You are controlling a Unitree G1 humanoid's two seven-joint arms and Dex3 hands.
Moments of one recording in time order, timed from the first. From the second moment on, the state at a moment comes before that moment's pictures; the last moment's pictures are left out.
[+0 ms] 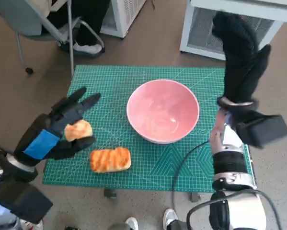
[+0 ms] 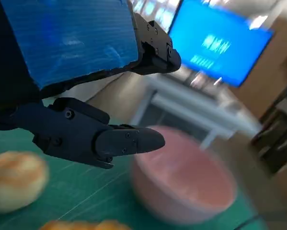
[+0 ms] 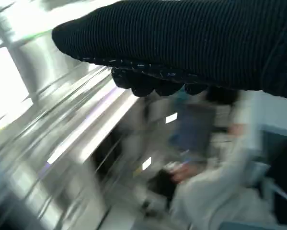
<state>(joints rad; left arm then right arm) -0.02 0.66 0.20 -0.47 0.17 -0.05 -0.48 -0.92 -0.12 -0.21 0.78 0.23 -0.98 0.38</state>
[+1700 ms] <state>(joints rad) -0.06 0.51 -0.30 -0.31 0.68 0.40 -0.47 -0.77 -0.14 -0.14 0.48 0.28 -0.84 0.44</state>
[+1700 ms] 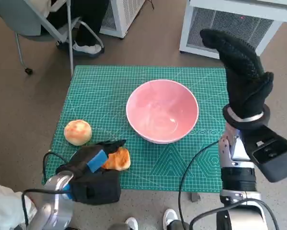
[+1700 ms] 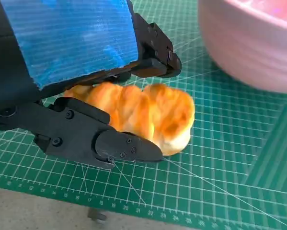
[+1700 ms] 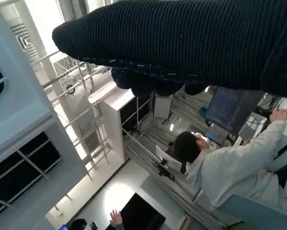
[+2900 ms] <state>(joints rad) -0.29 0.47 -0.04 -0.48 0.50 0.24 -0.35 -0.76 -0.13 -0.13 0.47 0.29 -0.84 0.44</state>
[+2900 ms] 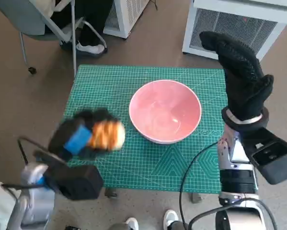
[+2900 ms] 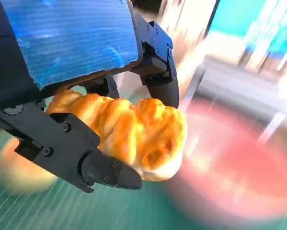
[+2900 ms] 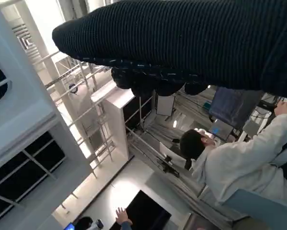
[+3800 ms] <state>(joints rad) -0.86 0.32 -0.34 0.06 0.60 0.04 -0.28 -0.74 -0.13 -0.13 0.45 0.29 -0.86 0.44</state>
